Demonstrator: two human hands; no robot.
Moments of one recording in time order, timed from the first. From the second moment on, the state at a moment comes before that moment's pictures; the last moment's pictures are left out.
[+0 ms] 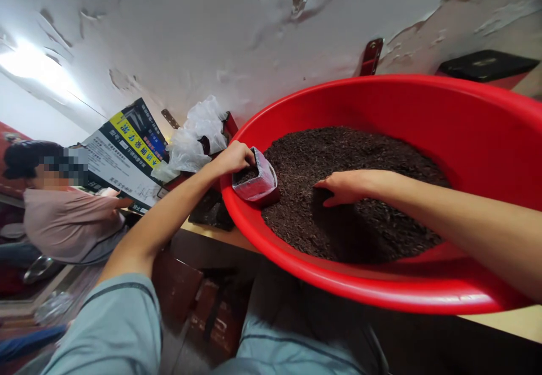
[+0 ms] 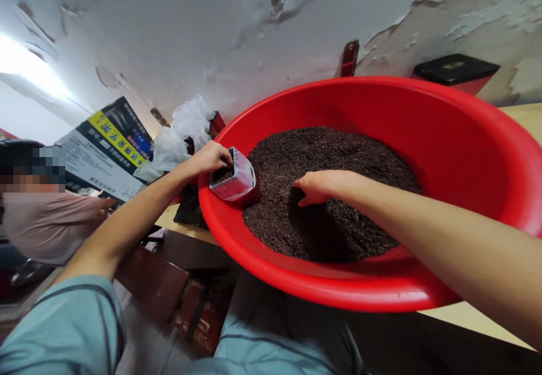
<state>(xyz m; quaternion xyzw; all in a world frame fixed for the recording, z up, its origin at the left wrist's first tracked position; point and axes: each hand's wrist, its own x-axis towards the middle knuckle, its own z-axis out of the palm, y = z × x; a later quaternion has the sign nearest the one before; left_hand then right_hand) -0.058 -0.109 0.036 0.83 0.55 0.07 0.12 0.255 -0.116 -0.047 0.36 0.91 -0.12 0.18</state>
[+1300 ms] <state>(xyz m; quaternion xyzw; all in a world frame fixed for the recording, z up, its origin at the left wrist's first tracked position) -0.080 -0.077 -0.029 0.46 0.50 0.67 0.29 0.068 -0.100 -0.007 0.10 0.98 -0.08 -0.17</state>
